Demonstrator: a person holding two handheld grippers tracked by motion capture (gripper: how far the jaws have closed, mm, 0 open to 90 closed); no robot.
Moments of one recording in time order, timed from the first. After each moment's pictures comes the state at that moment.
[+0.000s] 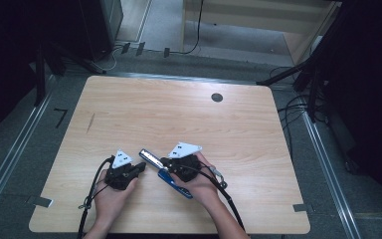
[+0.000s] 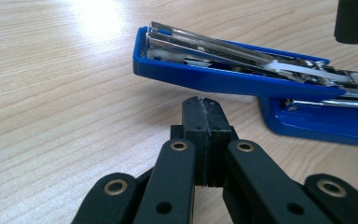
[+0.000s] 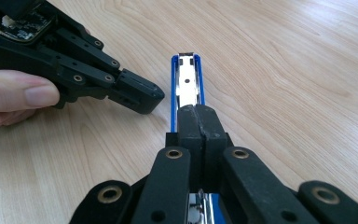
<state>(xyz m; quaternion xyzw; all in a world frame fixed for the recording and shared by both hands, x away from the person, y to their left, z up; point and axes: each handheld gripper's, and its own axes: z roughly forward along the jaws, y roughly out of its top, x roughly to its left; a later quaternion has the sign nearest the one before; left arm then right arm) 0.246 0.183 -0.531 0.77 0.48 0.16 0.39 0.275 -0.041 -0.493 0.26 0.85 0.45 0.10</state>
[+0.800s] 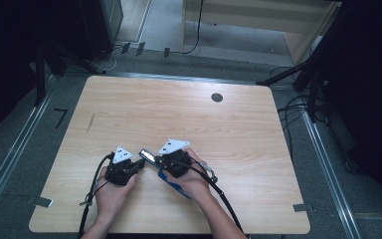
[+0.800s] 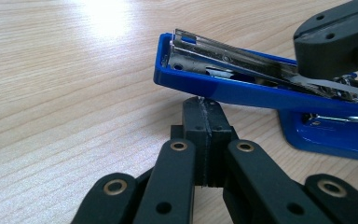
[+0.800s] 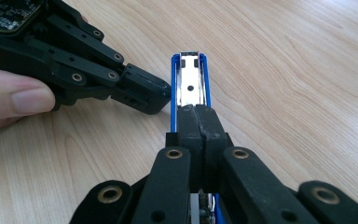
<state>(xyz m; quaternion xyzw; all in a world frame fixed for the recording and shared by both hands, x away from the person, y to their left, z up) 0.257 0.184 -0.532 0.76 0.49 0.16 0.39 0.290 -0.015 -0.501 0.26 0.86 0.42 0.09</state>
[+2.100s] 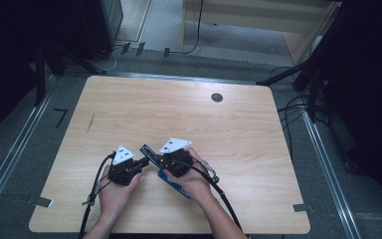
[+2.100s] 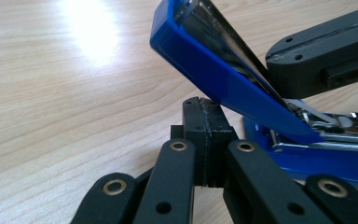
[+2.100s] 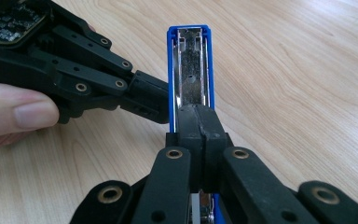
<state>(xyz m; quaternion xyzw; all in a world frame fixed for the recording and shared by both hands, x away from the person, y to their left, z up) 0.254 0.176 -0.525 0.75 0.47 0.16 0.44 0.286 -0.020 -0.491 0.27 0.86 0.43 0.10</state>
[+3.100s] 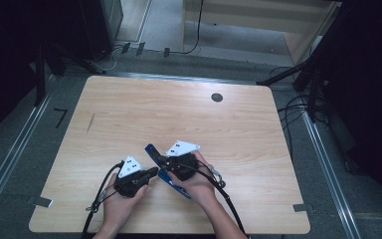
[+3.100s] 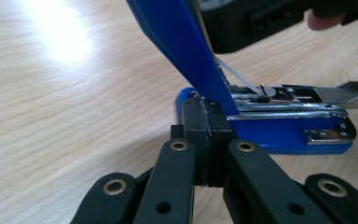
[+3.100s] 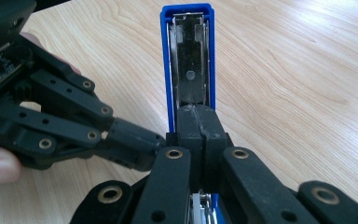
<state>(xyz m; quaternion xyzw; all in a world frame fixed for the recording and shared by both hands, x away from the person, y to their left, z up) 0.228 0.155 -0.528 0.78 0.42 0.14 0.45 0.275 -0.035 -0.487 0.27 0.84 0.45 0.10</state>
